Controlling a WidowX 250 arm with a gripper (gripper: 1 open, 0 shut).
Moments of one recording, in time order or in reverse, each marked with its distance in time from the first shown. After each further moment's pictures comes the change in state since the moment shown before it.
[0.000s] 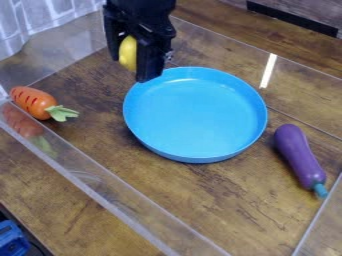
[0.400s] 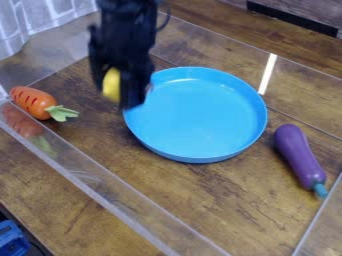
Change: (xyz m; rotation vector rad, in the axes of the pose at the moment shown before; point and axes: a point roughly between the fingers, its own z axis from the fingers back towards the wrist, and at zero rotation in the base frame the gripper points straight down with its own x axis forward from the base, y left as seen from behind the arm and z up) arm -0.011 0.009 -0.021 -0.028 0.042 0.027
